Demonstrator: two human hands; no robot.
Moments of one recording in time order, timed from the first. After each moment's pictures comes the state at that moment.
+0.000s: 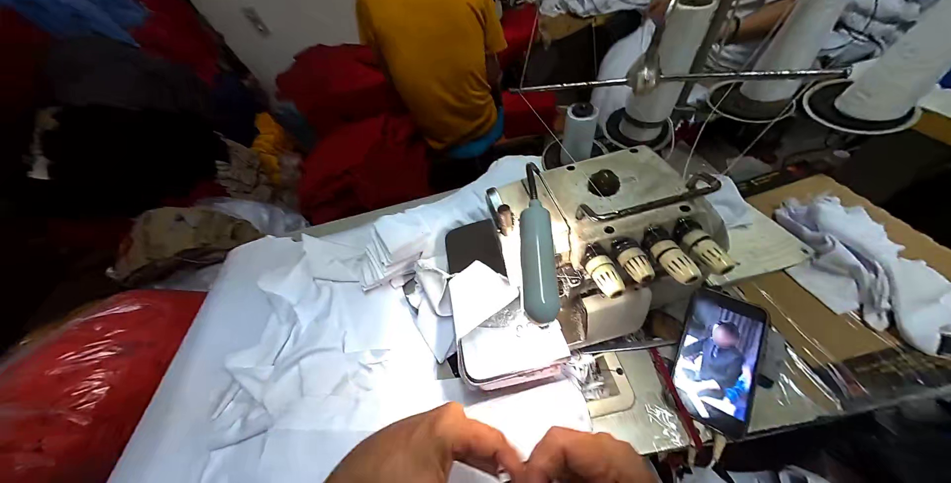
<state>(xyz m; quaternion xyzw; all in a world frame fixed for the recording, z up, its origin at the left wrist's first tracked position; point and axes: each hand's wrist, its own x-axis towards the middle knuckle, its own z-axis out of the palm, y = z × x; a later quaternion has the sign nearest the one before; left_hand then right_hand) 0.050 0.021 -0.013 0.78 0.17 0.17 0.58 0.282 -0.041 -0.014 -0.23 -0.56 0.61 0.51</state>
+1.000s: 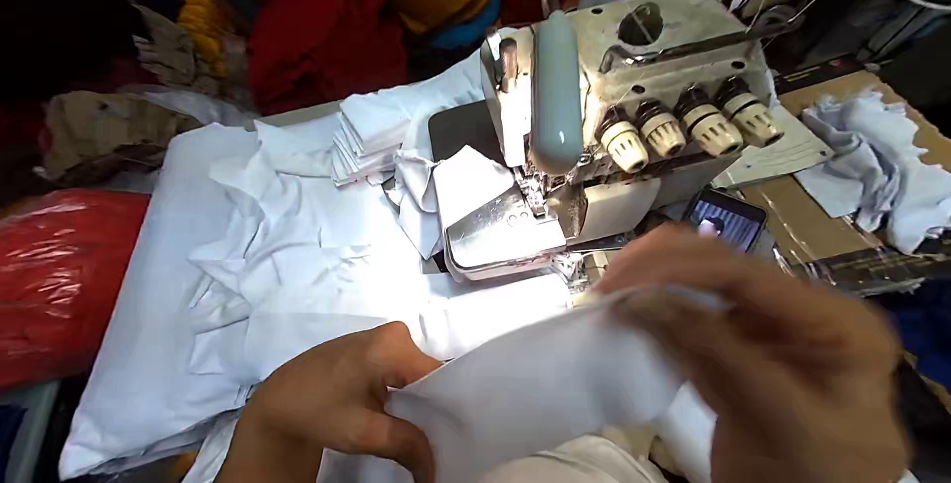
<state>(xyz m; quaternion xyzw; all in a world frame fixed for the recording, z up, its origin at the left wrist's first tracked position) 0.024 -0.013 -0.001 0.81 0.15 0.16 0.55 0.328 -0.033 0.022 -0.29 -0.68 0.35 0.57</state>
